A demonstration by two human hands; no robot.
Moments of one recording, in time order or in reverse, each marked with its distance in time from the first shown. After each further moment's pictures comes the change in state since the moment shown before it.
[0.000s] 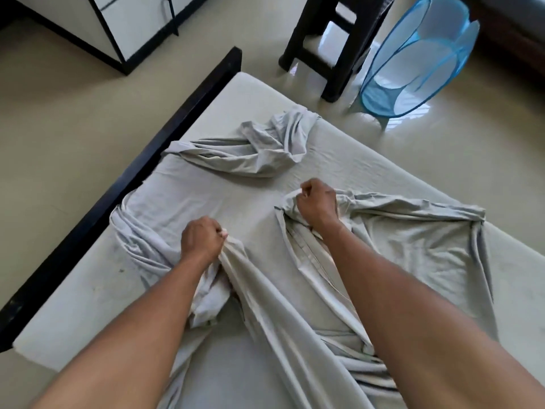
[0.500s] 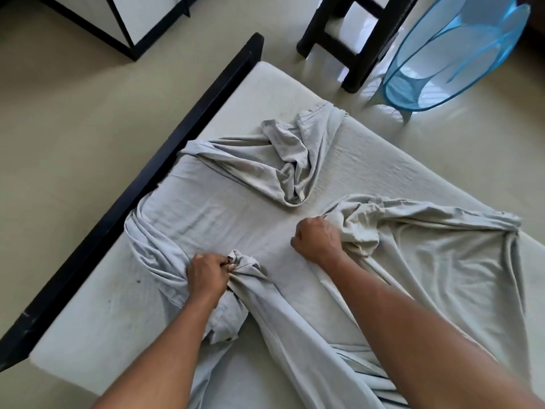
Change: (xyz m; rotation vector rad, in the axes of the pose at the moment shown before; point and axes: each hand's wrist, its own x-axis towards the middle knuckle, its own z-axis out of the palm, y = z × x) left_hand -0.011 -0.065 0.047 -0.011 -0.047 -0.128; right_hand -0.013 0.010 0.072 -0.555 -0.217 -0.269
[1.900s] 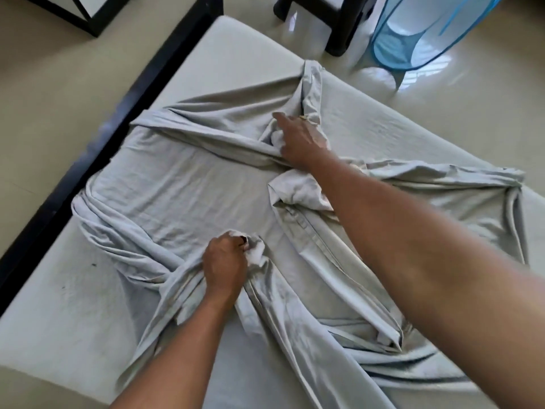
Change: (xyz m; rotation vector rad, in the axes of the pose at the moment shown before) left_hand -0.058 0.089 0.049 -0.170 0.188 0.237; right_hand 0.105 0.044 -0.052 0.089 0.183 -0.215
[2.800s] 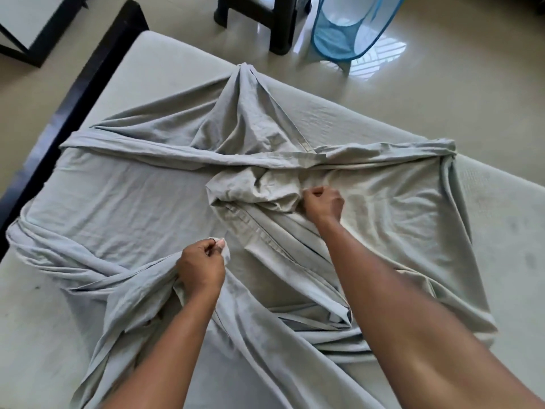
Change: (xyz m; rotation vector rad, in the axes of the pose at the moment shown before) left_hand -0.038 0.090 0.024 -0.216 0.097 -0.354; right_hand -0.182 0.137 0.042 0.682 0.289 0.913
